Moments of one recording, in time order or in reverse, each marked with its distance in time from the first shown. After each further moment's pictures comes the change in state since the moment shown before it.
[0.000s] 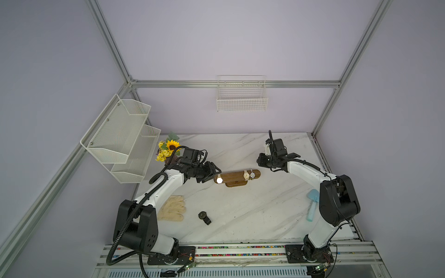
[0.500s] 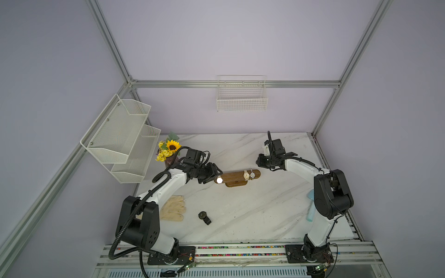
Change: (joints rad) left arm -0.027 0.051 -0.001 0.017 -0.023 0.000; right arm -0.016 0.077 0.028 0.008 -0.053 -0.015
